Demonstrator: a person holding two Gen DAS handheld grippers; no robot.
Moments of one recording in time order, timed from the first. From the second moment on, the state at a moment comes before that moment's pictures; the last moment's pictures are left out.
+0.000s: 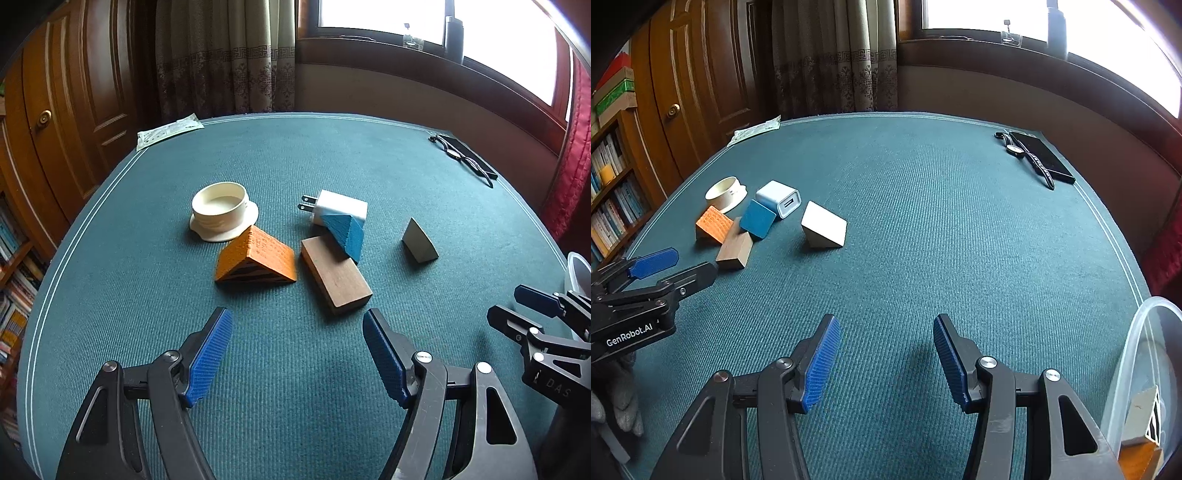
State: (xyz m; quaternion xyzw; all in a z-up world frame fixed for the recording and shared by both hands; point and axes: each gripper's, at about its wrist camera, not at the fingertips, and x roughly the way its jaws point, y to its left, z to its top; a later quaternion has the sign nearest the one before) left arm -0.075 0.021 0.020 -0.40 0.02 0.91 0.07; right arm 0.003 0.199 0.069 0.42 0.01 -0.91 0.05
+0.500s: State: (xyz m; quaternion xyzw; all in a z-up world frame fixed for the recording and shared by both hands) left arm -0.109 -0.023 0.017 -0.41 0.02 0.91 0.03; right arm -0.032 0.188 0.063 0.42 0.02 -0.91 0.06
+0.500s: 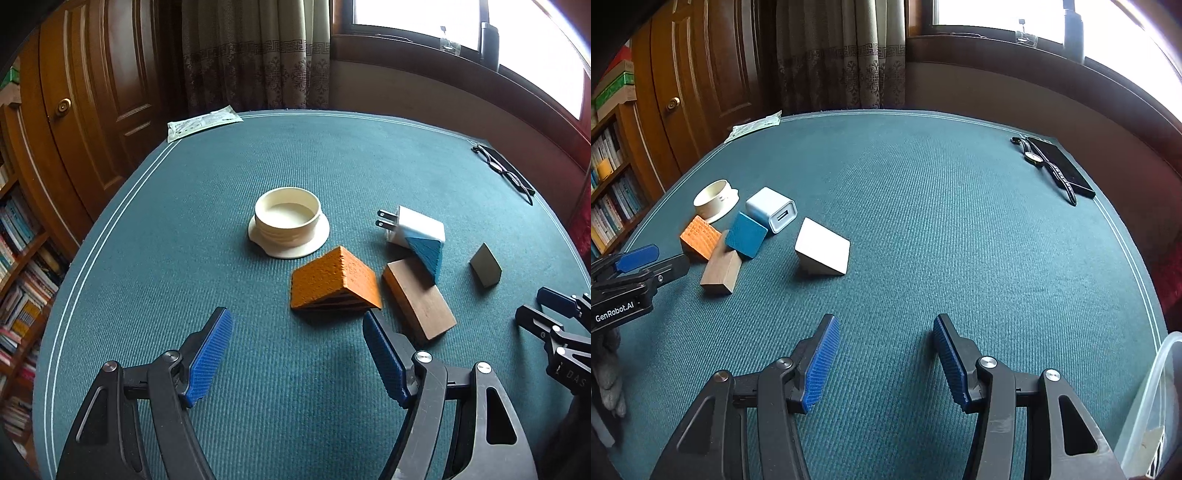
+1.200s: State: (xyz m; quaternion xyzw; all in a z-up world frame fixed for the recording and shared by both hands) left arm -0.153 -0.012 0.010 -0.42 0.04 0.91 0.06; right arm -0.067 0.163 0.063 0.42 0.06 -0.90 0.10
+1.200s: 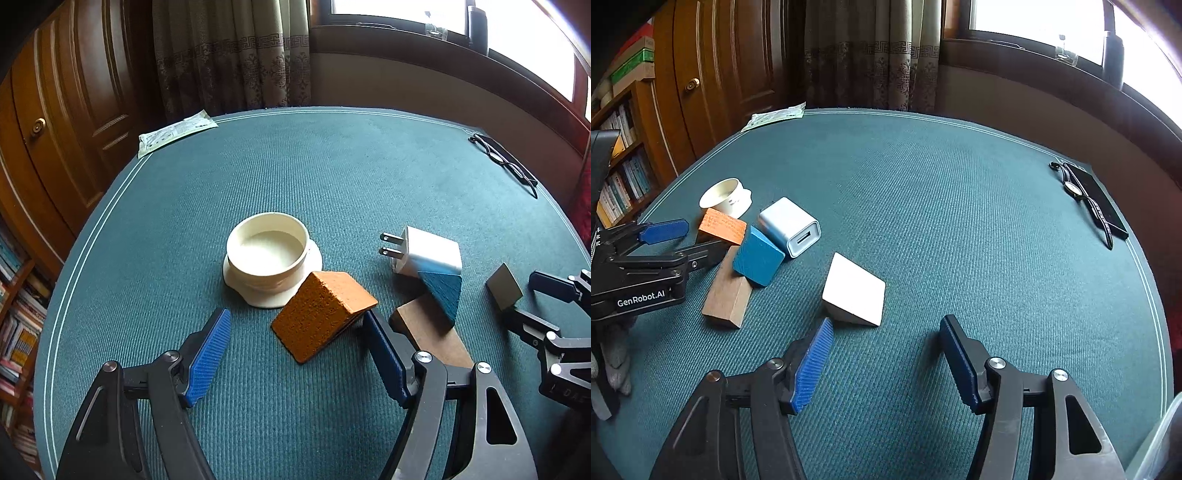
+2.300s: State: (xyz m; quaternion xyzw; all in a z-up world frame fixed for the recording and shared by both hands) left arm -0.152 0.000 0.010 -0.41 0.03 0.91 0.09; right arm -0.071 0.147 0.065 0.41 0.08 -0.89 0.18
